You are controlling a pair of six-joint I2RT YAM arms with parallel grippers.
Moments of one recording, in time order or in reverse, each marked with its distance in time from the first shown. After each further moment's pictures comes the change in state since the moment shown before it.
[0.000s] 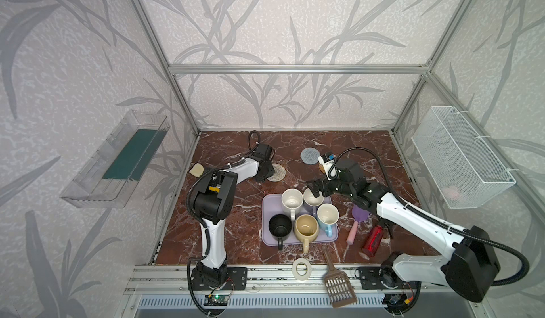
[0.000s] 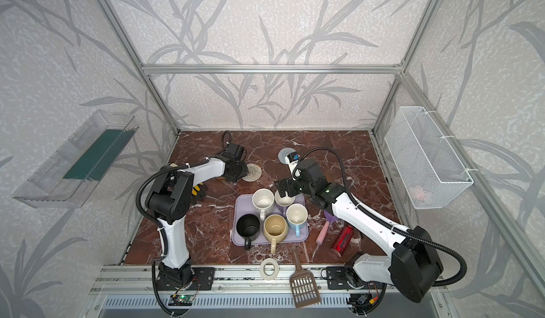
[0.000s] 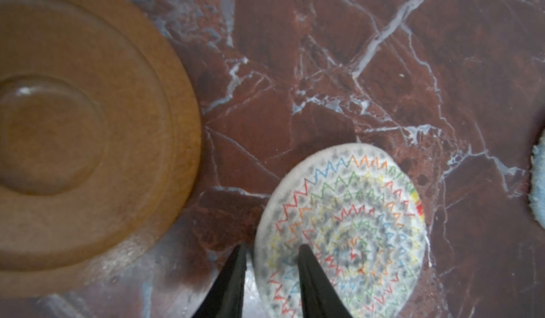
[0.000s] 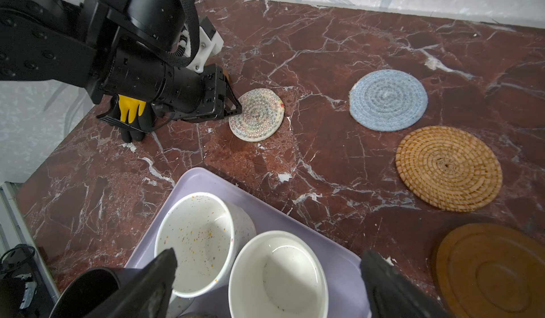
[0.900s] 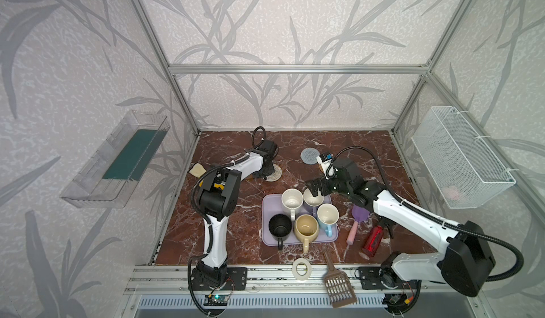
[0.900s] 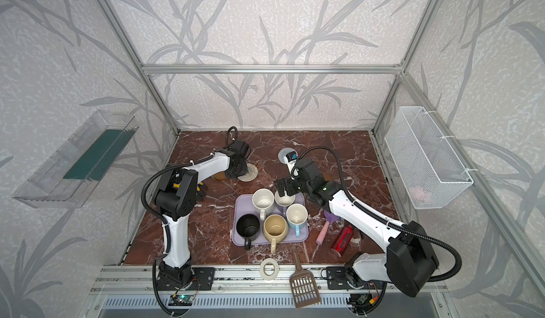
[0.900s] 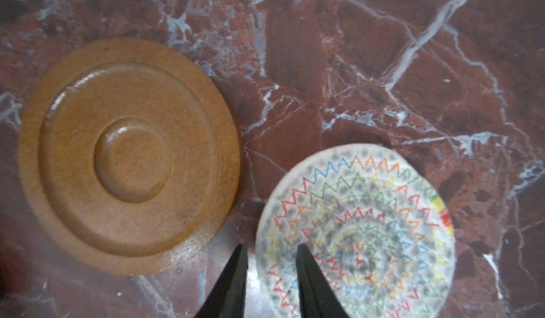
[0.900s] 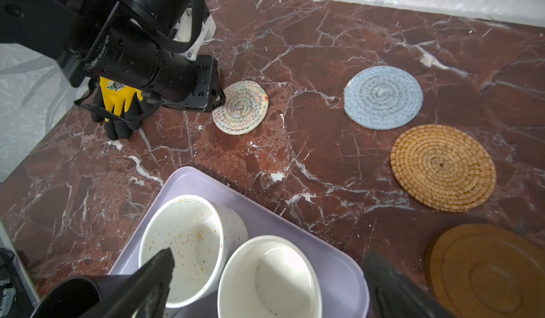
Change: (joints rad) left arm -0.025 0.041 0.159 -0.215 -0.146 0.076; right arm 0.000 0.039 0.032 -0.008 0.043 0.005
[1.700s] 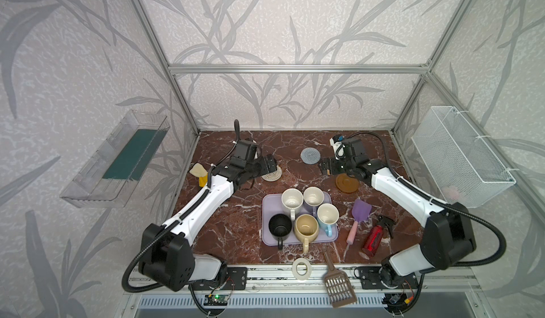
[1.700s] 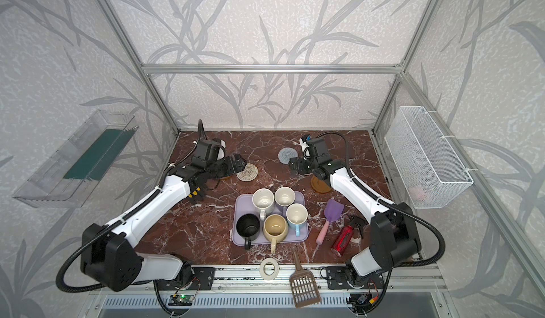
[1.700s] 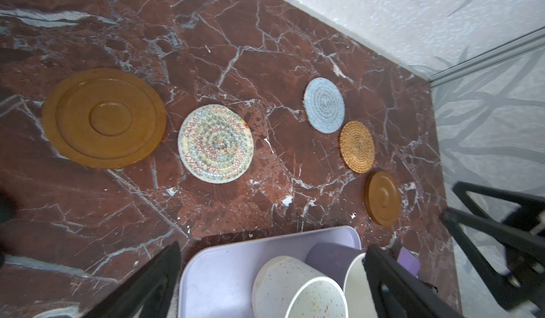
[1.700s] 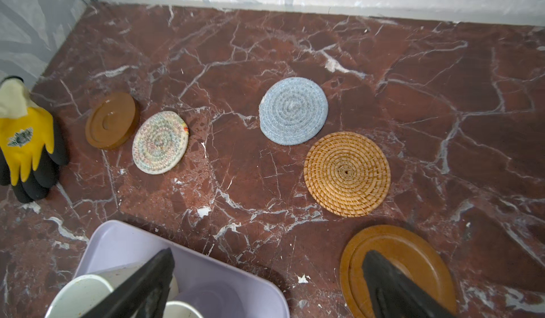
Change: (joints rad) left arm 0.002 -0.748 -0.432 0.165 0.381 0.018; right arm -0.227 0.253 0.271 -0.158 -0.039 -0.070
